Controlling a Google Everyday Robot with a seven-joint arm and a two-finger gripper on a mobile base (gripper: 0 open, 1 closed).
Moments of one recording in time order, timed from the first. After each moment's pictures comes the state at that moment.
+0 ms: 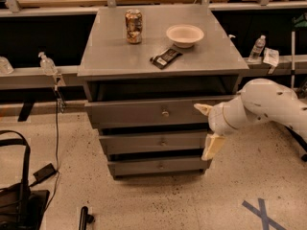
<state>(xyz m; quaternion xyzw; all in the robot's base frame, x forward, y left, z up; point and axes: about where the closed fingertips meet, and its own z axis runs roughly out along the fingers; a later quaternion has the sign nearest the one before) 0.573 -0.172 0.677 -0.71 0.64 0.03 0.28</state>
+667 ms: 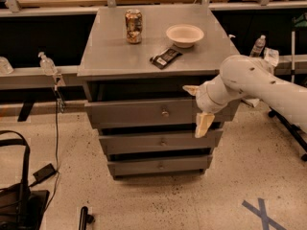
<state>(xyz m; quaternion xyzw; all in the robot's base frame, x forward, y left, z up) 0.643 -0.154 0.699 -0.75 0.60 -0.02 0.26</state>
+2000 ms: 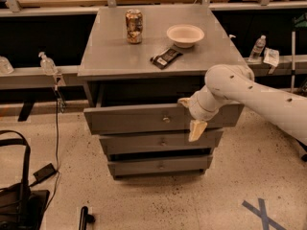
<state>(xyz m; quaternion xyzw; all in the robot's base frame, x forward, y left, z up) 0.644 -0.143 0.646 -0.78 0.60 -0.01 0.20</state>
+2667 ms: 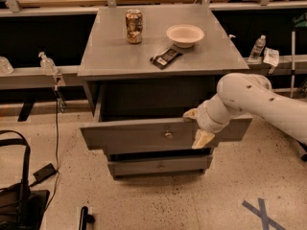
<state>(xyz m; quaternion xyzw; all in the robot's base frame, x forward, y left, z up) 0.588 -0.154 0.658 -0.77 0.60 0.00 0.21</state>
